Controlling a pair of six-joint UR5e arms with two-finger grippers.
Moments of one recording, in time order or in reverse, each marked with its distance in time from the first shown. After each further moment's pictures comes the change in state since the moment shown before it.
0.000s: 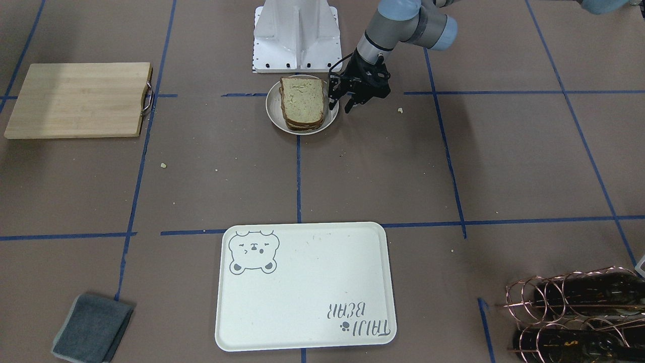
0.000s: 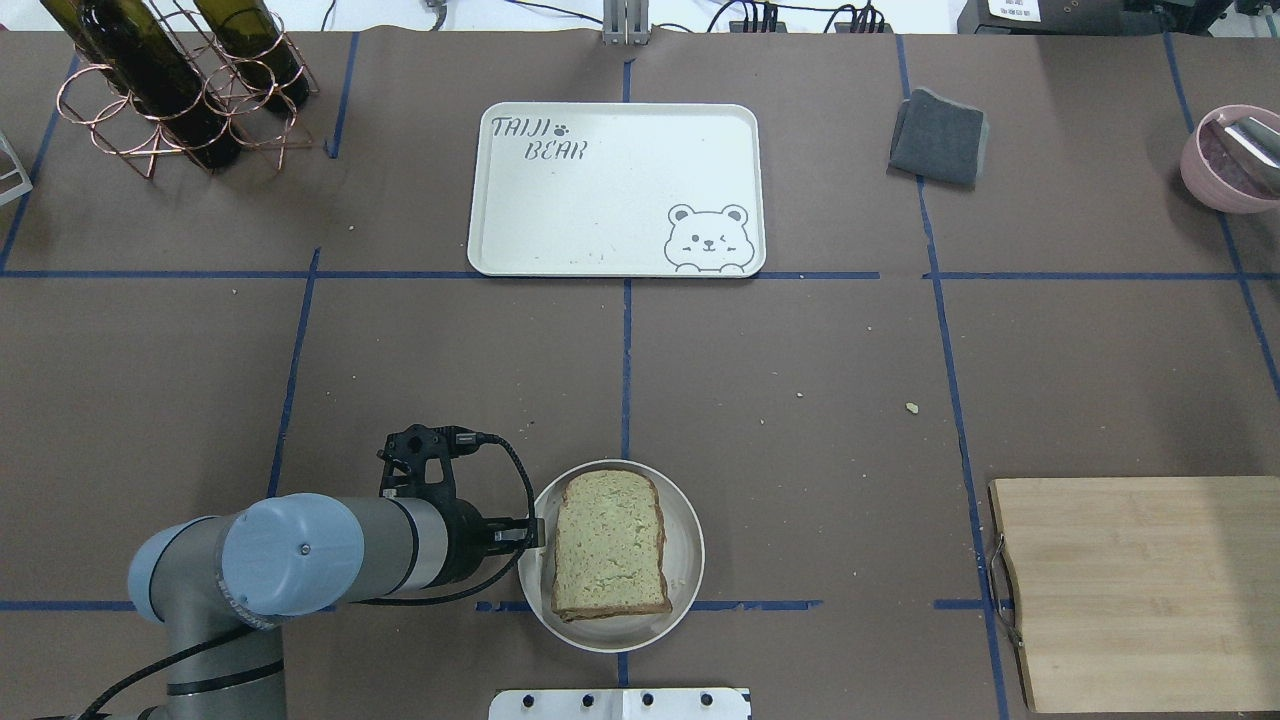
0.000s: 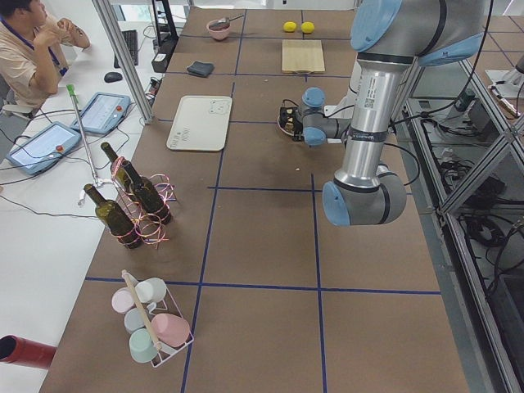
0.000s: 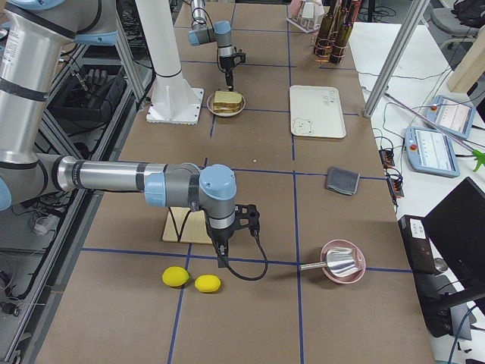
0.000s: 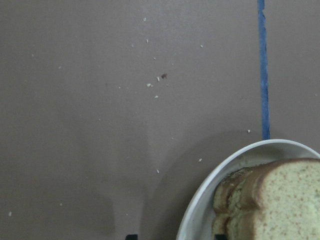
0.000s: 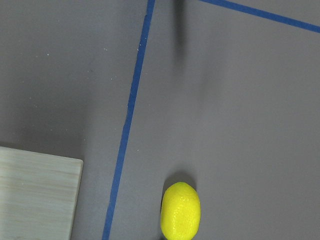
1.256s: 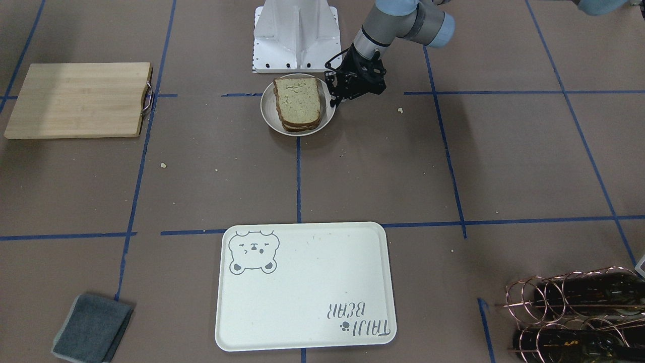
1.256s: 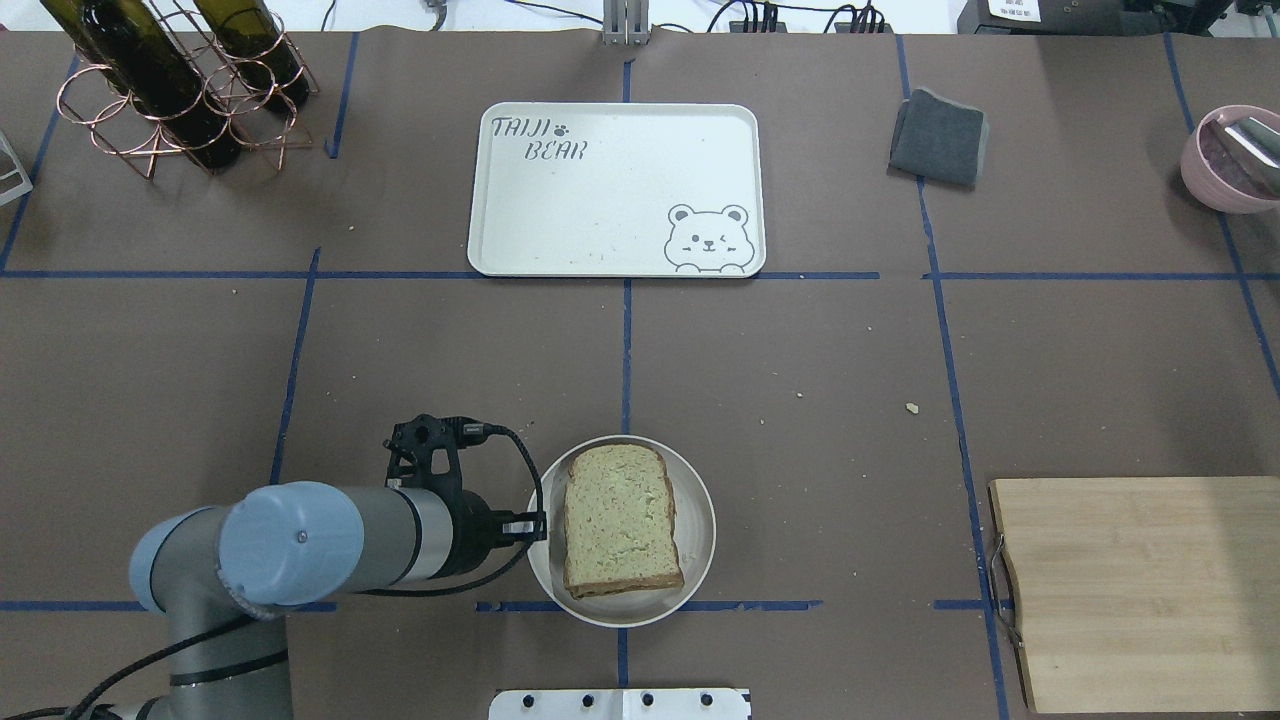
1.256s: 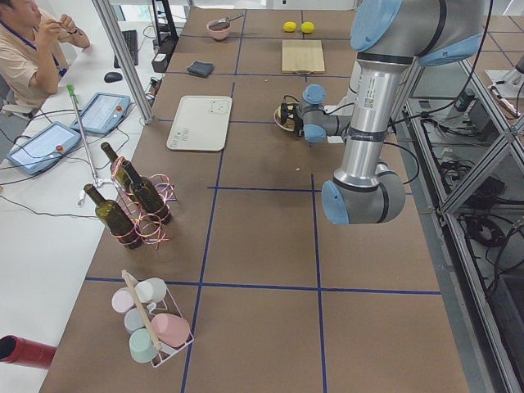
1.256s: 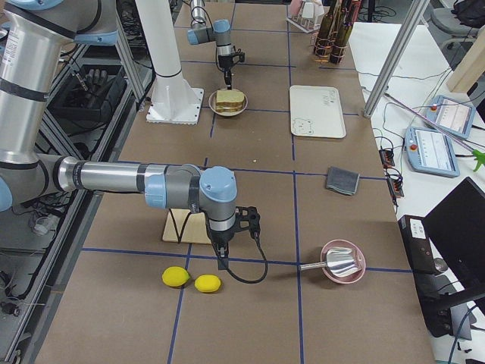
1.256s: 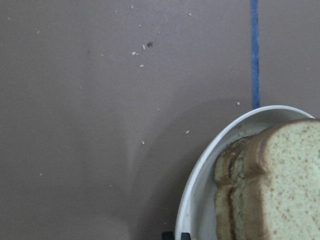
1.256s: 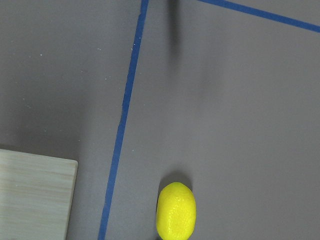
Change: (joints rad) left arm -0.048 -0.026 -0.015 0.004 -0.030 0.046; right arm 0.008 0.006 -0.013 0.000 -0.005 -0.002
